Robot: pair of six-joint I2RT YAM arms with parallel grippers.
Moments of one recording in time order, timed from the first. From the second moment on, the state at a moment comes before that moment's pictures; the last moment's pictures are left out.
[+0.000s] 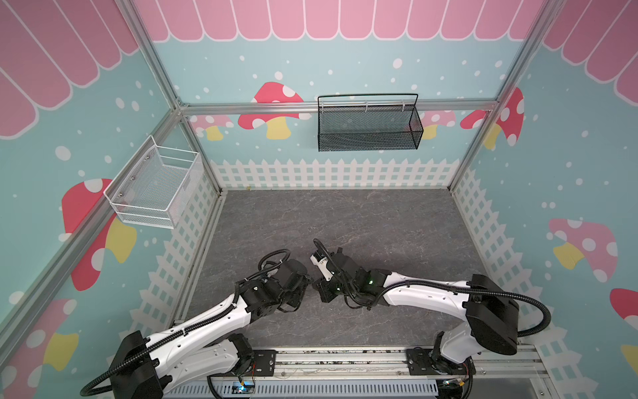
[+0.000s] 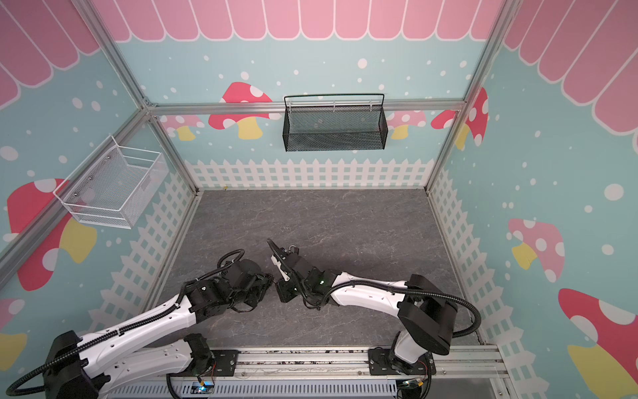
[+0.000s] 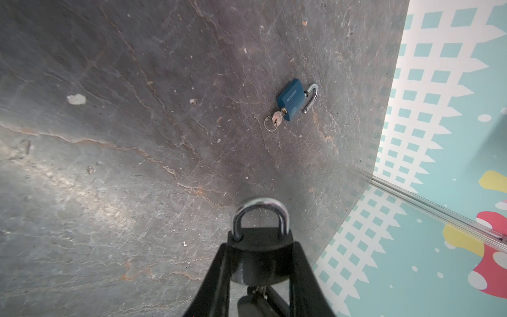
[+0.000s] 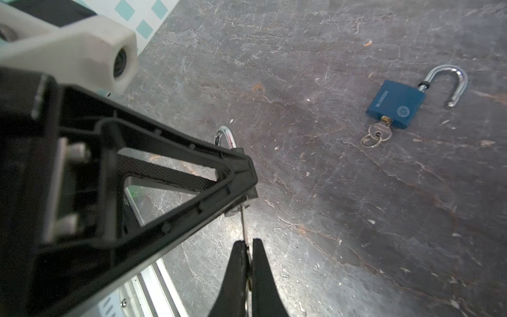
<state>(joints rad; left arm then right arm) -0.83 1.00 0.66 -0.52 -0.19 -1.90 1.07 1.56 0.98 -0.14 -0.06 0.43</state>
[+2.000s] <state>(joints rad) -0.73 0.91 0.62 -0.42 -0.05 -1.89 1.09 1.42 0.87 0.04 0.02 0.50</state>
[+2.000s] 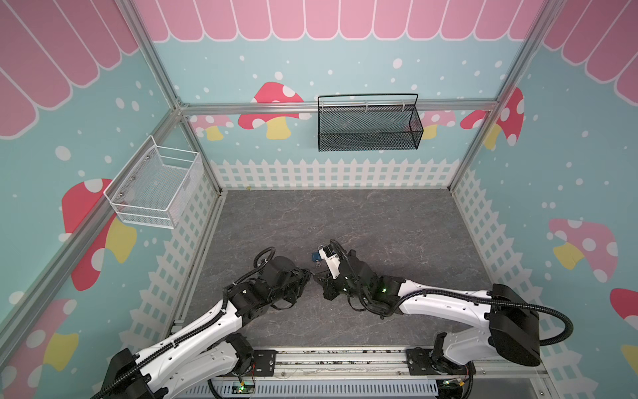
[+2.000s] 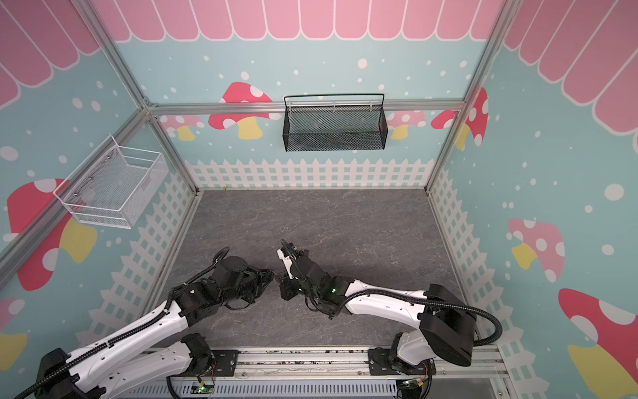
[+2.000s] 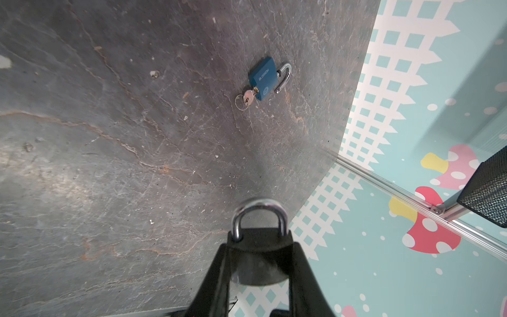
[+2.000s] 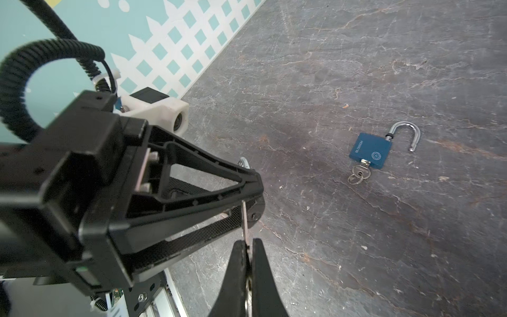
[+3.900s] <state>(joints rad) -0.72 0.91 0.63 -0.39 -0.03 -1.89 1.06 1.43 0.90 -0.07 -0.04 0.46</state>
